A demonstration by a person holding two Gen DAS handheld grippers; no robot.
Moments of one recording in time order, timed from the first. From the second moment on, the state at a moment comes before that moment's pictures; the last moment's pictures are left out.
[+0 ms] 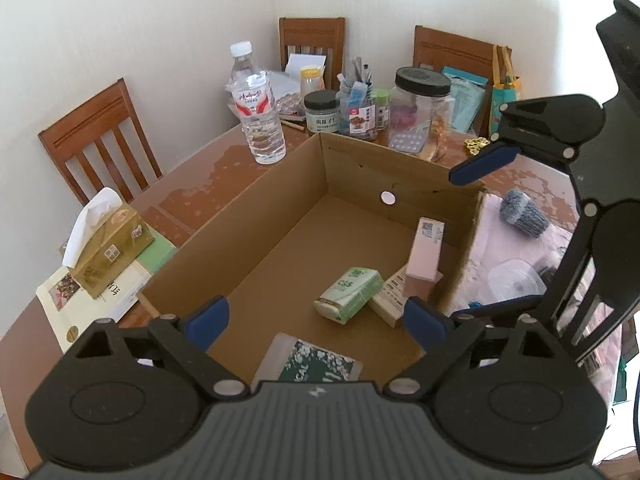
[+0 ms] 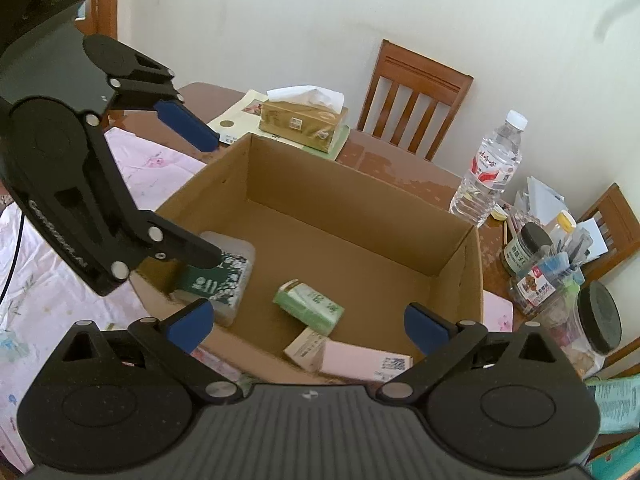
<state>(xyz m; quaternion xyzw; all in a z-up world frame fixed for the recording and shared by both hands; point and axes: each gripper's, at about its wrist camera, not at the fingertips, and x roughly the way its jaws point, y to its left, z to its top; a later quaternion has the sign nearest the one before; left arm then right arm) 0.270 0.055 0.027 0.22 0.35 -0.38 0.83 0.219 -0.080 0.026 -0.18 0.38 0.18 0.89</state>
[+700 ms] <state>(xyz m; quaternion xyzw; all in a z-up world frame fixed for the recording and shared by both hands) 0.203 0.118 0.026 0.22 0.34 -0.40 0.82 0.131 -0.050 0.017 -0.15 0.38 0.14 0.90</state>
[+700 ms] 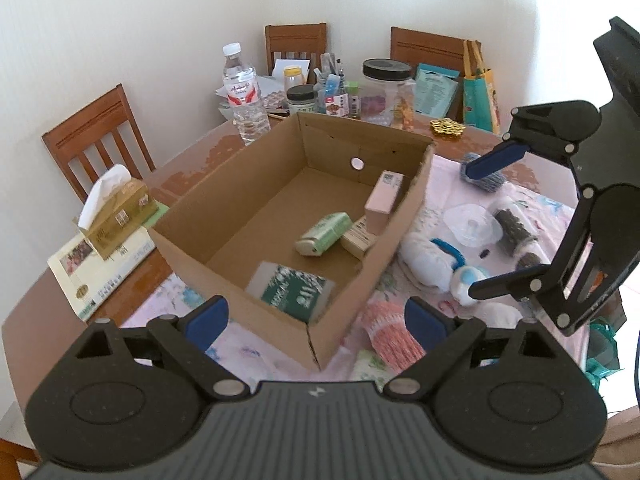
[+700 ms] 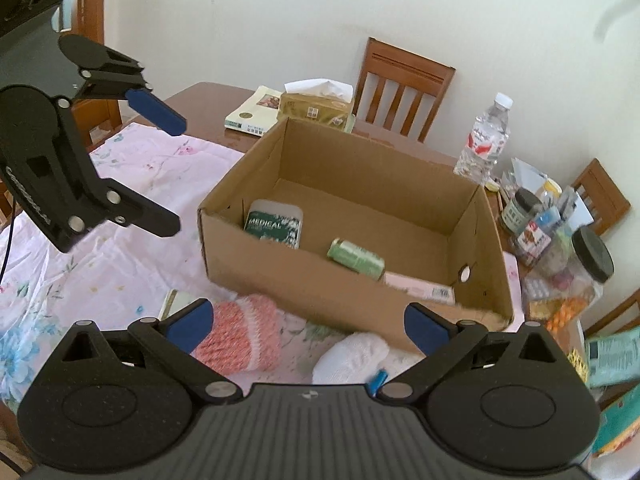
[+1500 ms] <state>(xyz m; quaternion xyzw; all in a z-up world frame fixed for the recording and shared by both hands) 0.177 0.111 -0.076 0.27 0.40 -0.37 0.79 0.082 -0.041 -0.045 -0.08 0.43 0.08 0.90</state>
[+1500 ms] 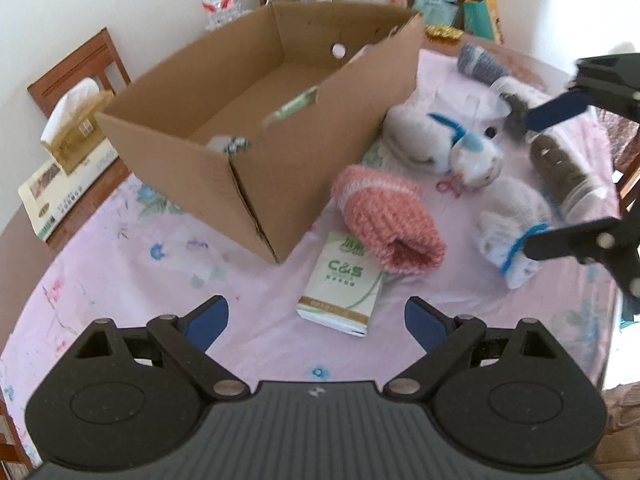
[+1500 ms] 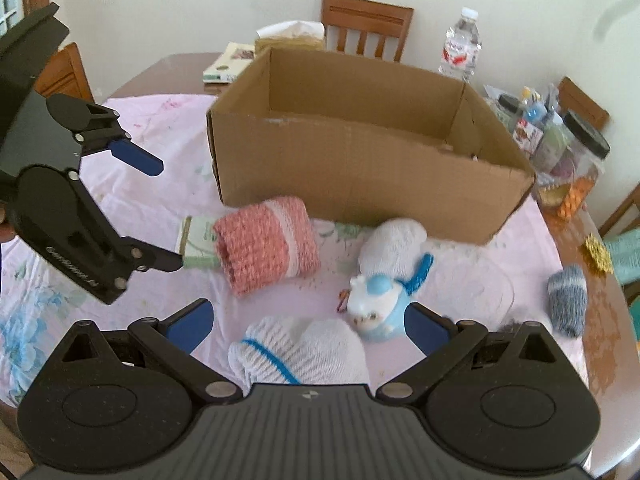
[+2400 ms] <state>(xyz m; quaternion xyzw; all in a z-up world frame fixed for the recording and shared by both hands) 0.220 0.140 -0.105 0.23 0.44 -0.29 0.82 0.085 -0.036 -0.064 -0.07 0.45 0.07 0.89</state>
